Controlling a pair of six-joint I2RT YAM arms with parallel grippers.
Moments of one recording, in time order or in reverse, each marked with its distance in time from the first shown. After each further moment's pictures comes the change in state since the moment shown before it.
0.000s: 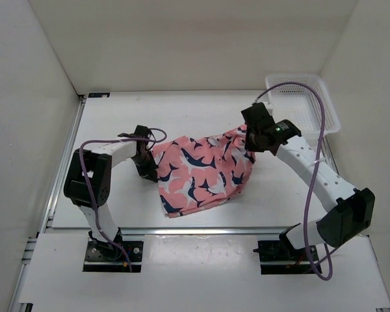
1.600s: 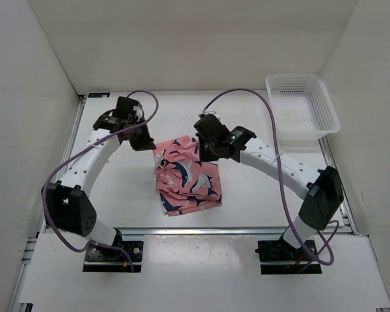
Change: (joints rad) left arm 0.029 -0.293 0.282 -0.143 0.023 0.069; right arm 0.407 0.228 0.183 0.145 -0.166 0.107
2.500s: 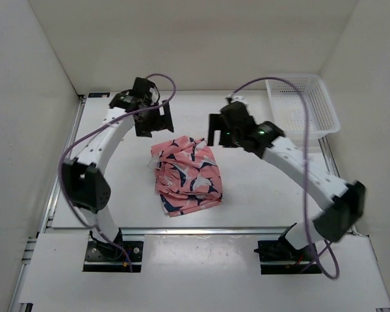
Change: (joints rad) left arm -0.109 0.337 0.370 -0.119 -0.097 0.105; right arm -0.162 -0.055 -0.030 0.040 0.027 -0.034
